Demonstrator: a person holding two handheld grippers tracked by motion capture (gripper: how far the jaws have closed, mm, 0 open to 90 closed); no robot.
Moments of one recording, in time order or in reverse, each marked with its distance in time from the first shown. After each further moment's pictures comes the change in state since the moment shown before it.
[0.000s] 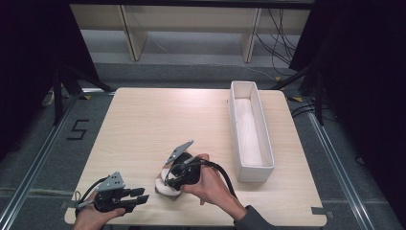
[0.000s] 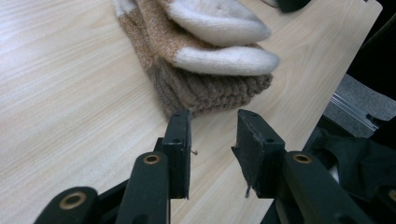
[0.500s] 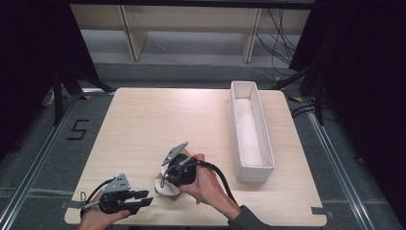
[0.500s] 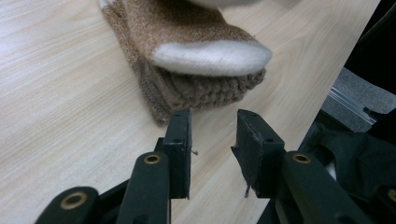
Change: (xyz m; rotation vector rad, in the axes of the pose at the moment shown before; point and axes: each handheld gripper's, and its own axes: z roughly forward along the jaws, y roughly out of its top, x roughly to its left) left arm -0.006 -0.002 0.011 0.016 -0.014 -0.001; right arm 0.003 0.009 0.004 -0.021 -0.055 -0.079
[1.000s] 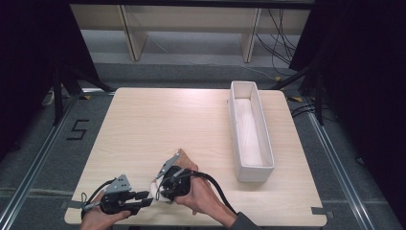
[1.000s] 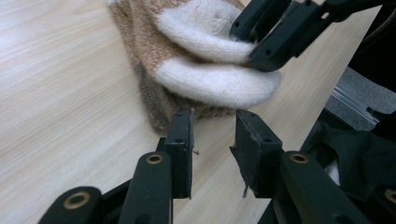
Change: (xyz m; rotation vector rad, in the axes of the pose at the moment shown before) left arm 0.002 -0.004 -0.003 -0.007 0.018 -0.009; right arm 0.019 -0.014 0.030 0.070 0.115 0.013
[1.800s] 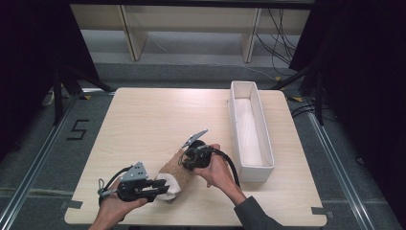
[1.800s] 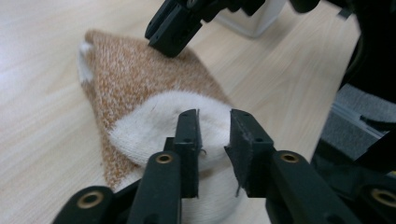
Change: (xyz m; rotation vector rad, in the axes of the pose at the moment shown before) left arm -0.015 0.048 0.033 -0.013 -0.041 0.070; right arm -0.087 -0.017 -0.017 -0.064 -0.156 0.189
